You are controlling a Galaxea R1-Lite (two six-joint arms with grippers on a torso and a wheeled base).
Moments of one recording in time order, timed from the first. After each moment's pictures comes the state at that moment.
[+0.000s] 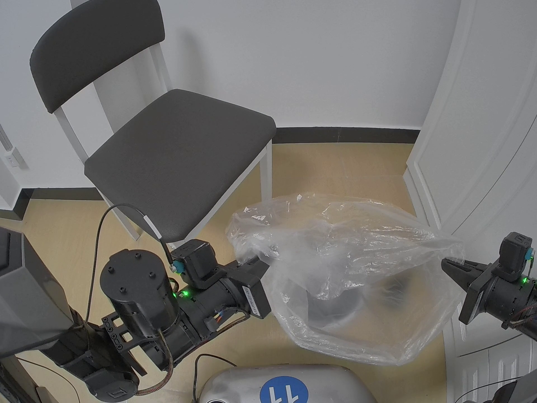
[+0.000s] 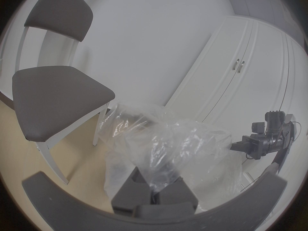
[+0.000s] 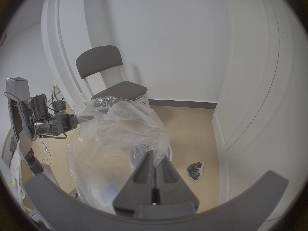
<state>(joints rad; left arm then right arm) -0.82 1.89 -0.41 -1.47 0.11 -0.34 0.71 1.11 -0.40 -0.42 -0.36 0.11</state>
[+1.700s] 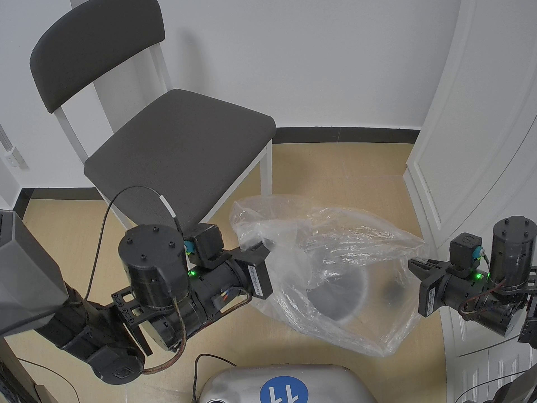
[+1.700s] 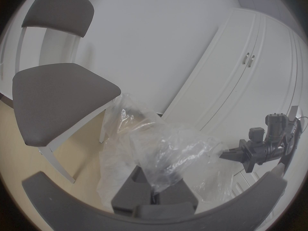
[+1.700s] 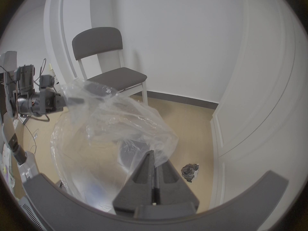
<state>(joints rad) -0.78 1.88 -0.54 -1.26 0.11 -0.34 0.65 1.40 -0.42 -0.61 -0.35 0.00</state>
